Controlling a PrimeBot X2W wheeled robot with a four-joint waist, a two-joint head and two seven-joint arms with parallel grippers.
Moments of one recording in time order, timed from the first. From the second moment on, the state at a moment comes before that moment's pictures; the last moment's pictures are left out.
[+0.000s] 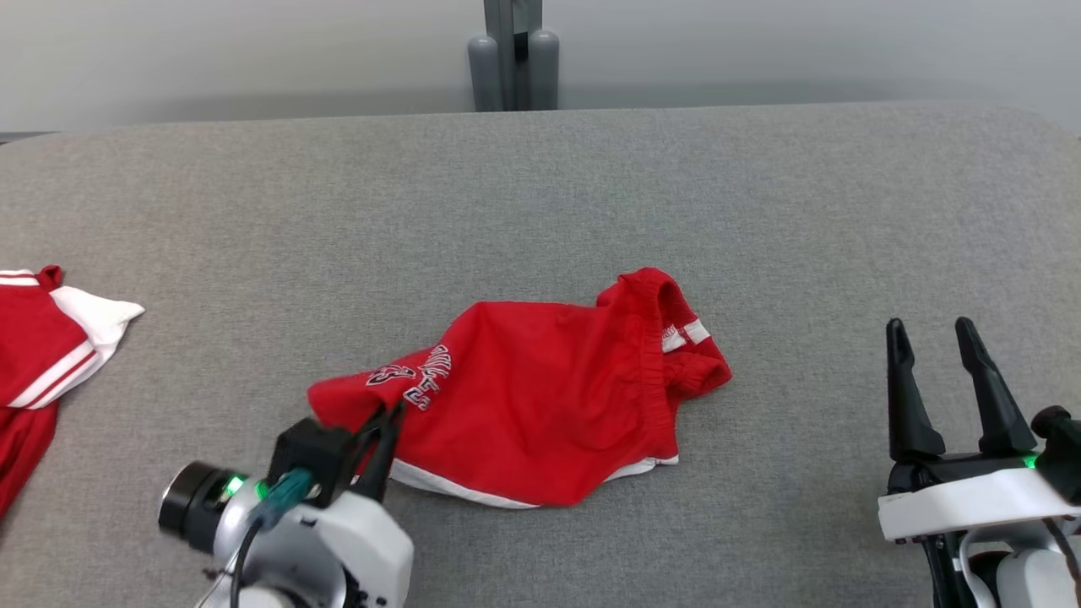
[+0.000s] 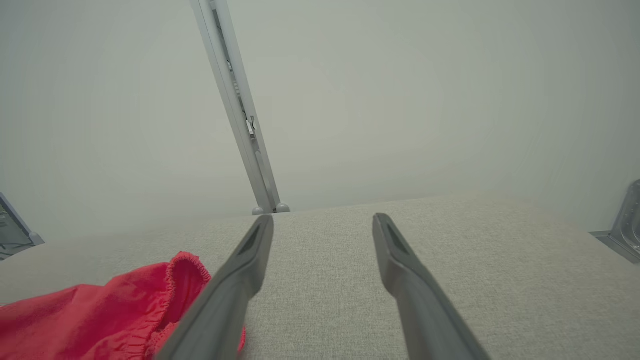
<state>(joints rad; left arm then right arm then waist) -0.14 0.43 -0.57 -0.16 -0.40 0.29 0.20 -0.10 -0.05 -0.04 0.07 0.25 0.13 -0.20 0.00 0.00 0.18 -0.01</state>
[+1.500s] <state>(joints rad) -0.18 0.33 -0.42 0.00 -0.47 0.33 -0.18 -0.12 -0.05 -0.04 0.06 0.23 0.13 -0.20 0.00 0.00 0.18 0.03</state>
